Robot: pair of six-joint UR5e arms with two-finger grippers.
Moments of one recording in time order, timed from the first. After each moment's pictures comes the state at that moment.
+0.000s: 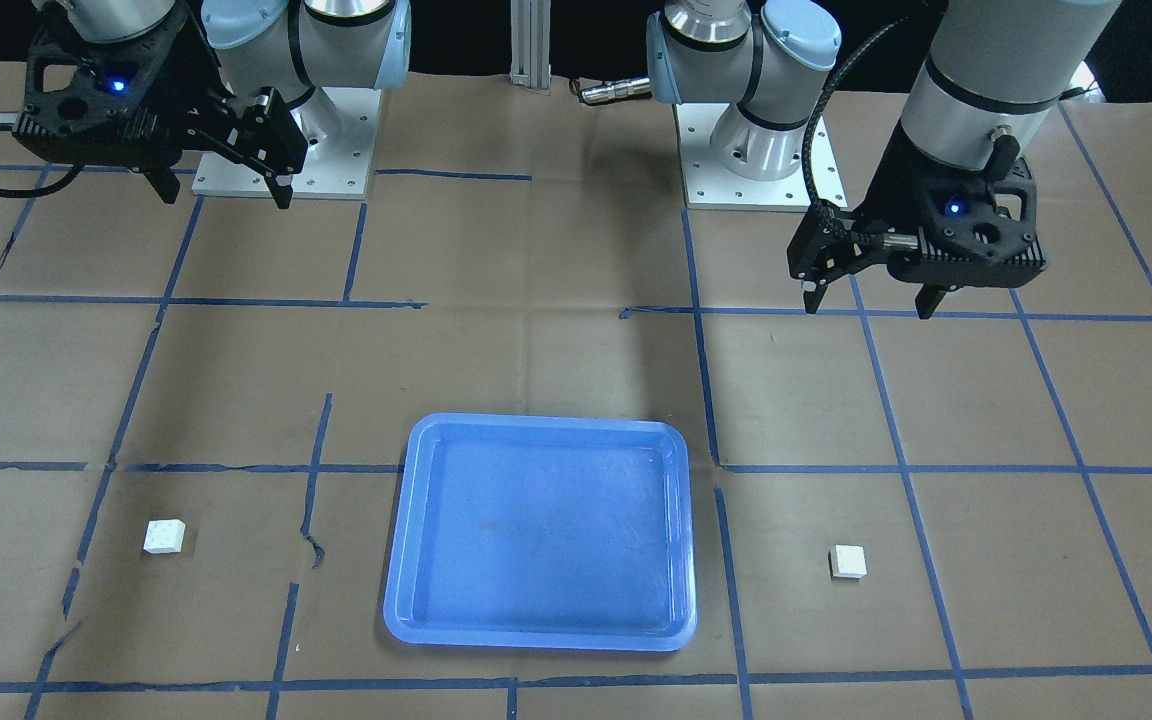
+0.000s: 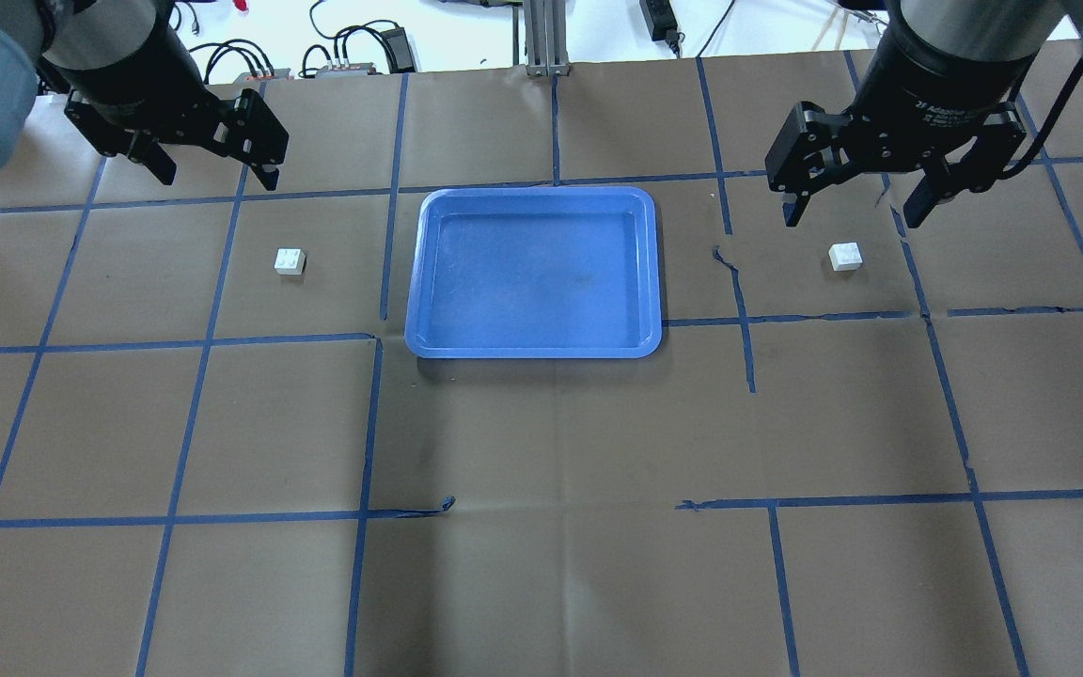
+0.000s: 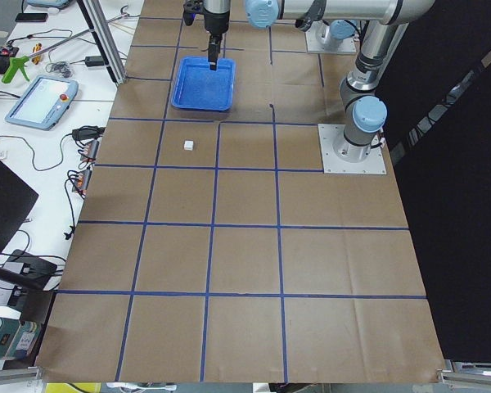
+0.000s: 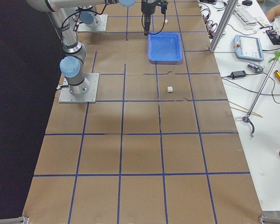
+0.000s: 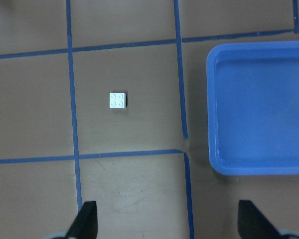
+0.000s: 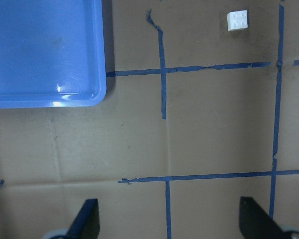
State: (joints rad) left arm -1.51 -1.64 -1.51 -1.52 1.62 0.15; right arm 1.57 -1.62 1.51 -1.43 -1.55 0.04
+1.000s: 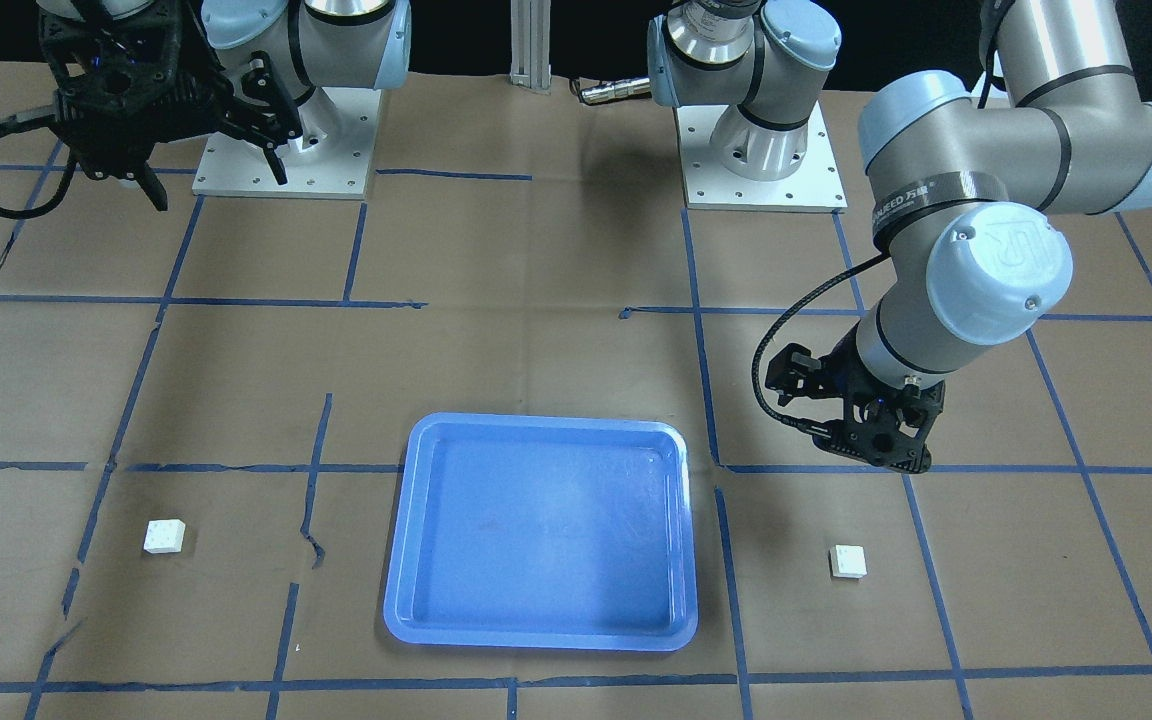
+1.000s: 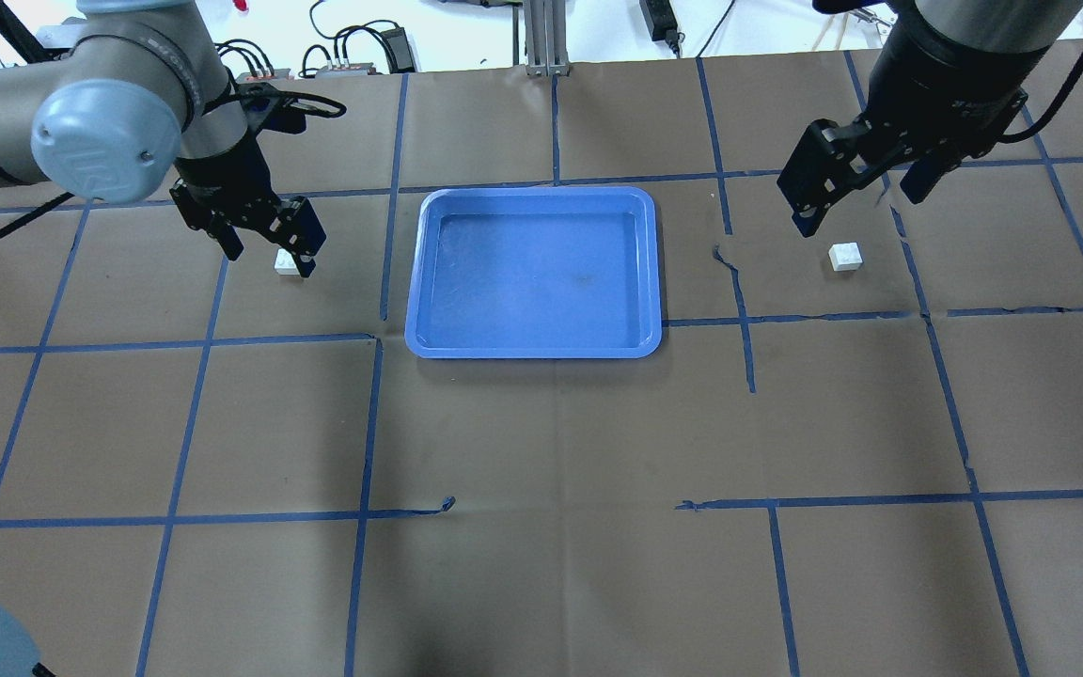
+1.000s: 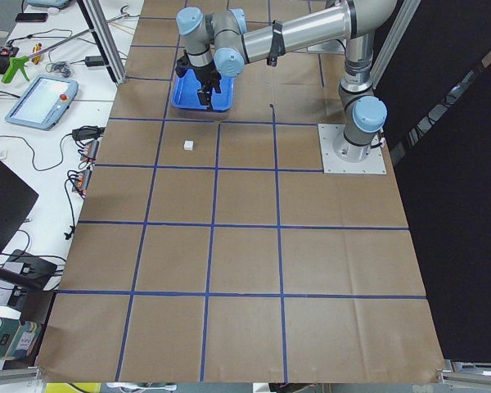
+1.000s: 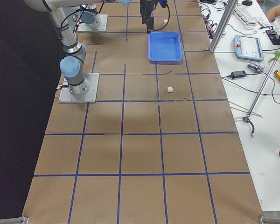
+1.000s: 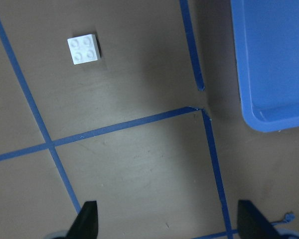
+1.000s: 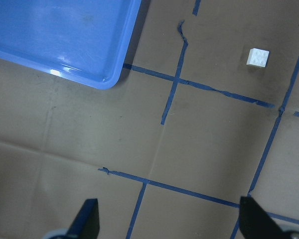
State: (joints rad) left arm -1.48 -1.87 -1.61 -1.38 1.64 0.40; right arm 1.57 -1.63 1.50 -1.44 -1.56 -0.38
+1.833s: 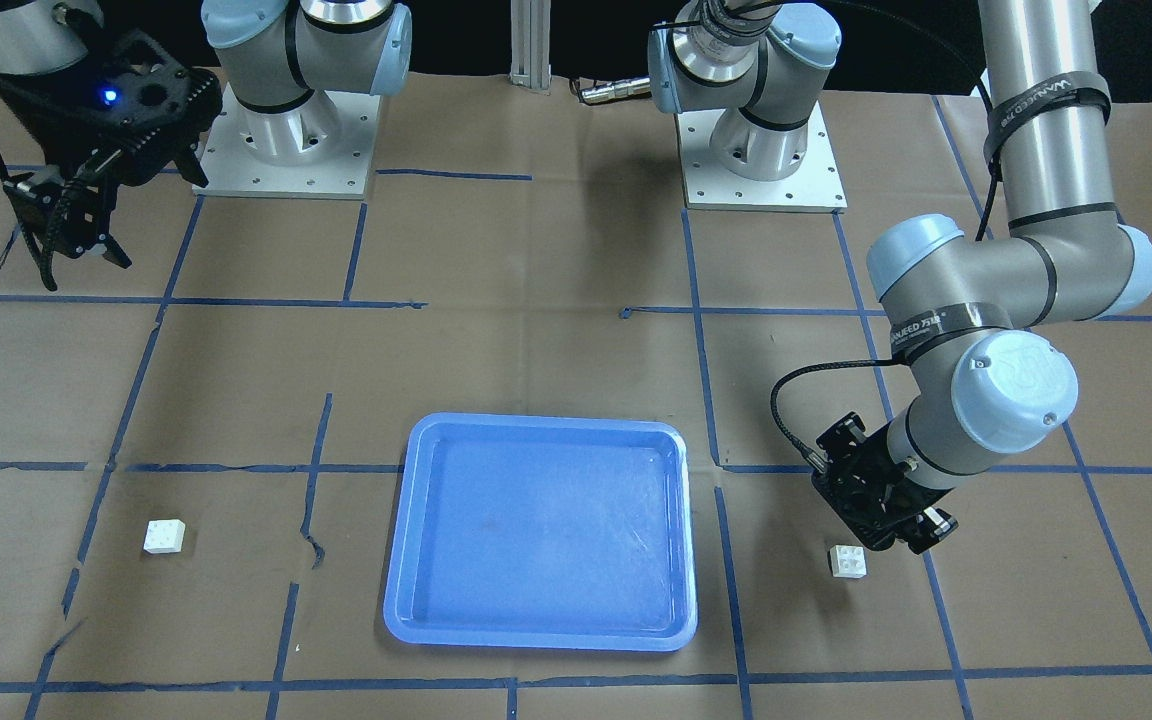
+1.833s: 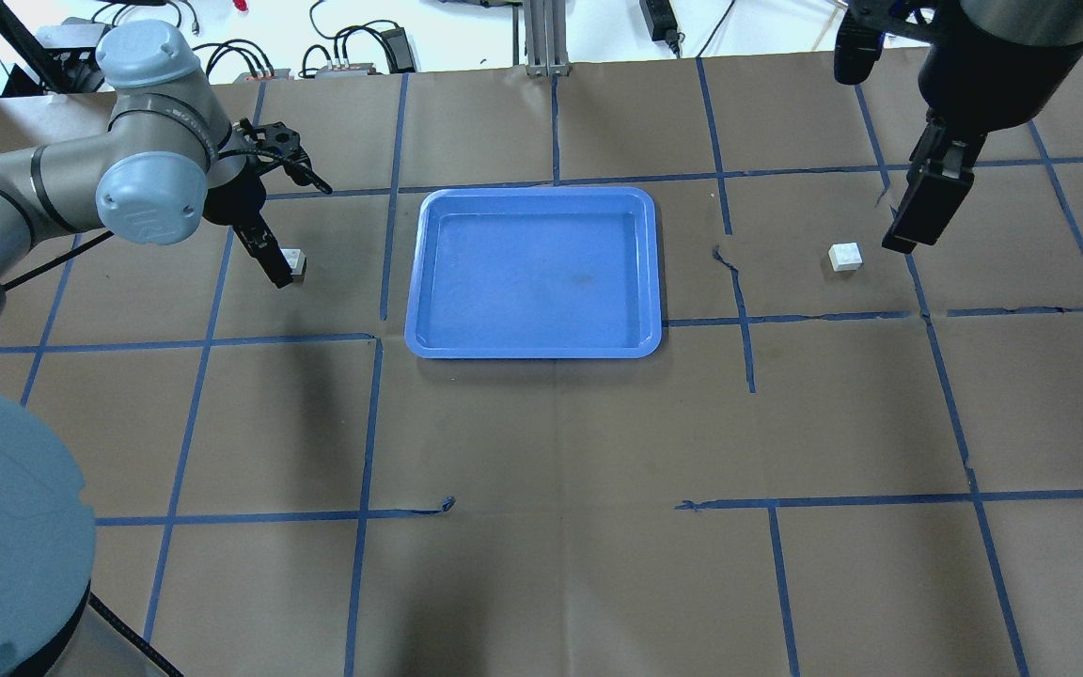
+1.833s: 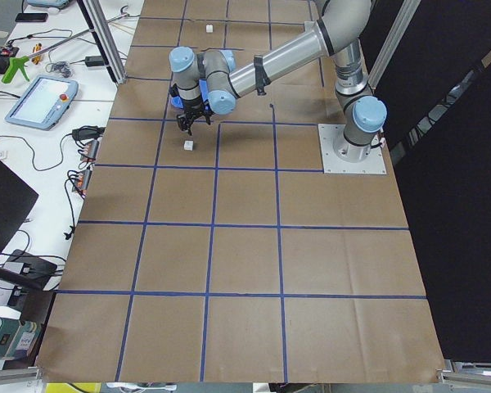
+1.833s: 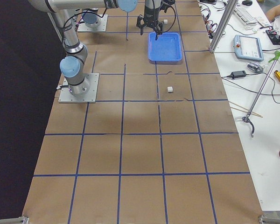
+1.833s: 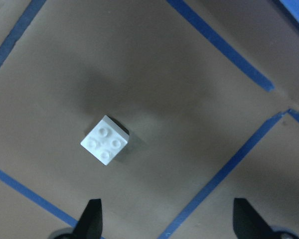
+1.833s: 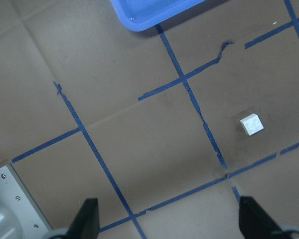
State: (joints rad) left arm -1.40 -2.04 -1.62 -1.10 1.65 1.23; right arm 1.46 -1.59 1.51 -1.45 -1.59 -1.30
